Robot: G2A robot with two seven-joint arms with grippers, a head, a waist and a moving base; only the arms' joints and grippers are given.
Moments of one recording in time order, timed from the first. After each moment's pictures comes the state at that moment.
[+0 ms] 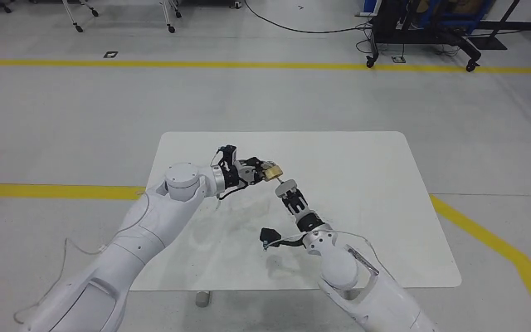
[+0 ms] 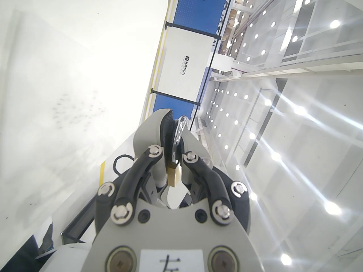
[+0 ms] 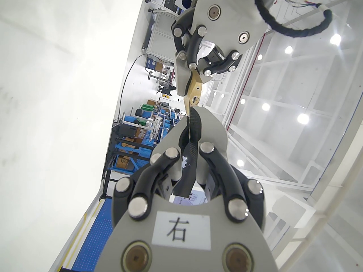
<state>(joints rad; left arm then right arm) 0.73 -1.20 -0.70 -1.04 -0.80 0.15 -0.74 -1.41 -1.16 0.85 -1.82 -3.07 -0.18 0.28</state>
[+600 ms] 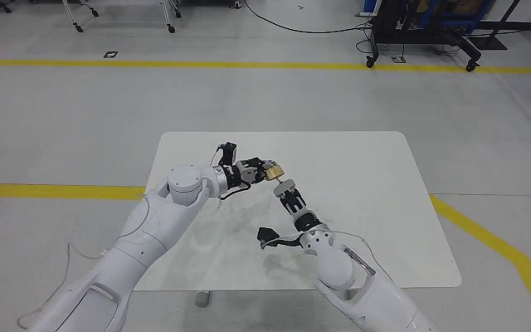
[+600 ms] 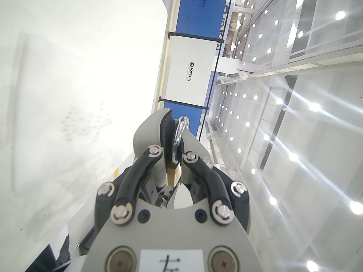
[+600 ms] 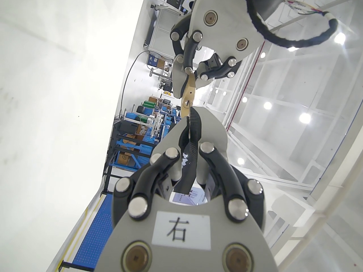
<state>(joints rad) 0.77 -1.21 -0.75 -1.09 -0.68 0.12 -0.69 -1.39 -1.17 0.83 -1.81 -3.07 -0.22 0.31</state>
